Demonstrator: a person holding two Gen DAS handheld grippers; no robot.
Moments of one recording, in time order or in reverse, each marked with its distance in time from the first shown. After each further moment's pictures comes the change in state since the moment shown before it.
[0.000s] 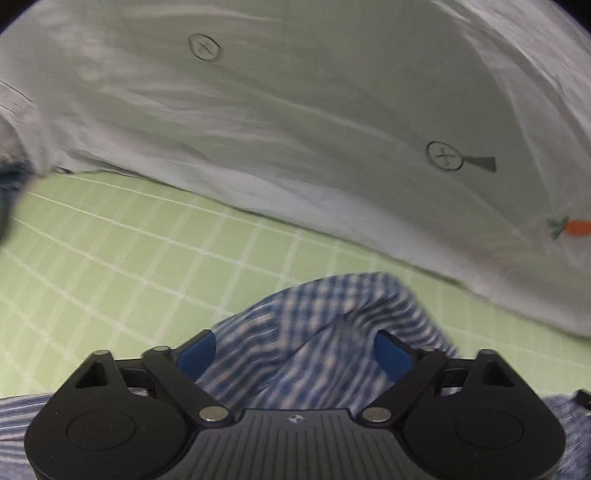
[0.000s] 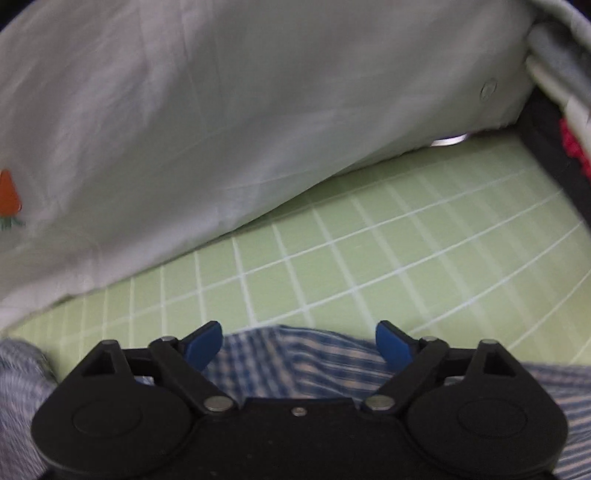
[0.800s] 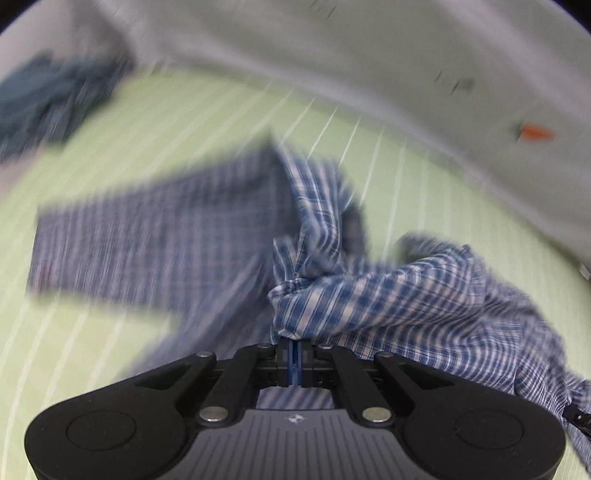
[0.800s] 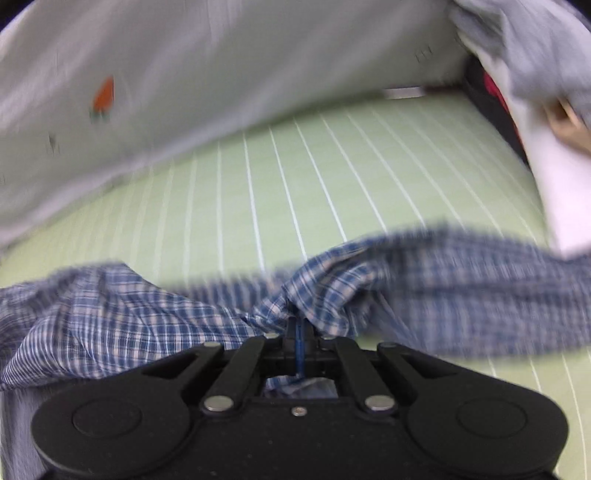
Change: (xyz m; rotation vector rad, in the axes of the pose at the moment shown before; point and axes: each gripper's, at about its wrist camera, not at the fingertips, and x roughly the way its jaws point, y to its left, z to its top) left arm -0.126 0.072 -0.172 -0.072 0.161 0.034; right arm -0.127 -0.068 -0.138 -0.145 0.088 -0.001
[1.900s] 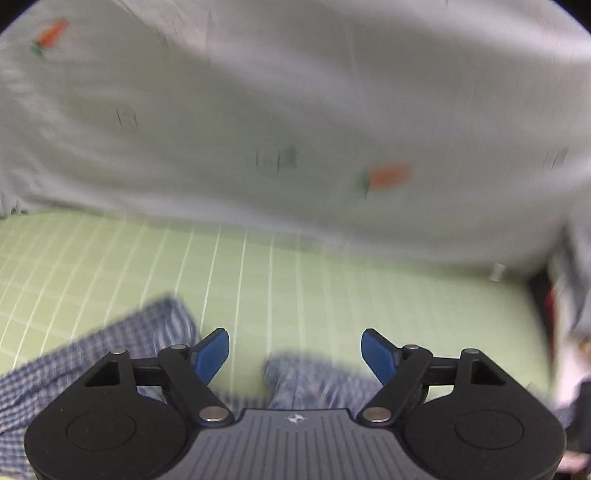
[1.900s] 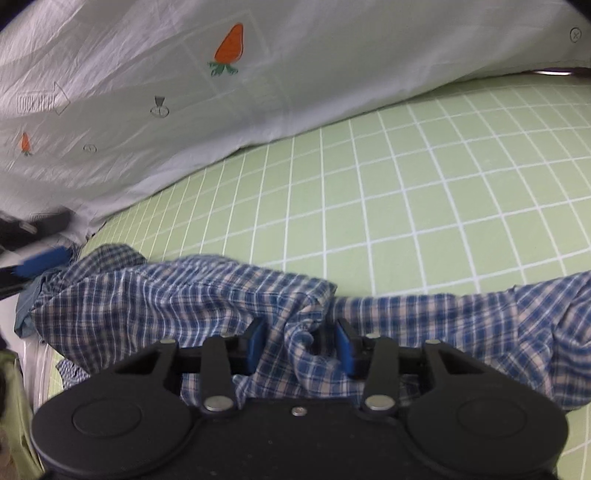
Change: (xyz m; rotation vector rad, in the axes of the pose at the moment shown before) left arm -0.016 -0.116 0.081 0.354 -0.178 -0.256; right arm 0.042 0.083 0.040 0.027 0.060 0.340
